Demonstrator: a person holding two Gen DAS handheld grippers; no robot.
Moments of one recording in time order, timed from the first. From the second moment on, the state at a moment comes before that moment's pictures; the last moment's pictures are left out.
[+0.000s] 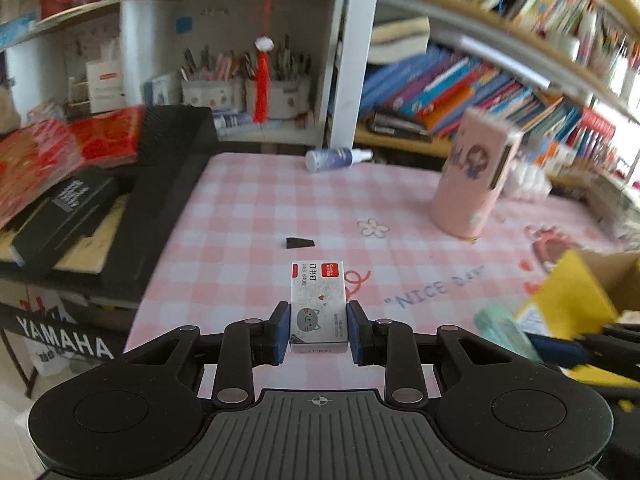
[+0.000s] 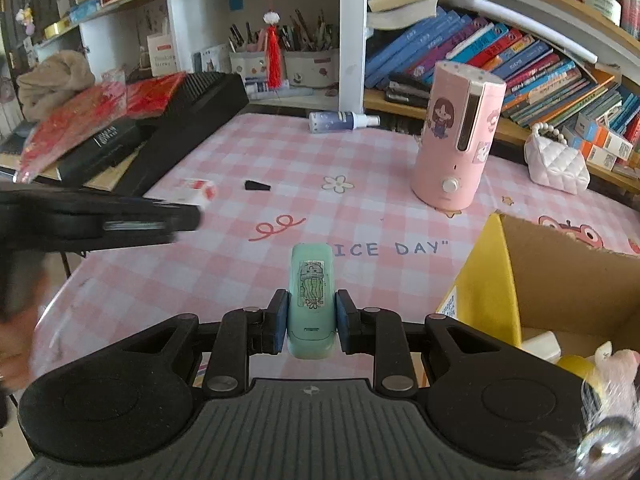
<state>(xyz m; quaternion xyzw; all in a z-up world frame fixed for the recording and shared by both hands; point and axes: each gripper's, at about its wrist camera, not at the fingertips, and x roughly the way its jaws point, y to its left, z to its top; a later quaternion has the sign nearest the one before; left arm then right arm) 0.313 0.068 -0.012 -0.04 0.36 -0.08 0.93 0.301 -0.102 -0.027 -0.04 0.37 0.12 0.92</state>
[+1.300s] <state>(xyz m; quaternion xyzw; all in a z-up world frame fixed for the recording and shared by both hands) 0.060 0.114 0.007 -0.08 0.34 -0.10 0.93 0.074 -0.074 -0.015 -0.01 0.37 0.10 0.92</state>
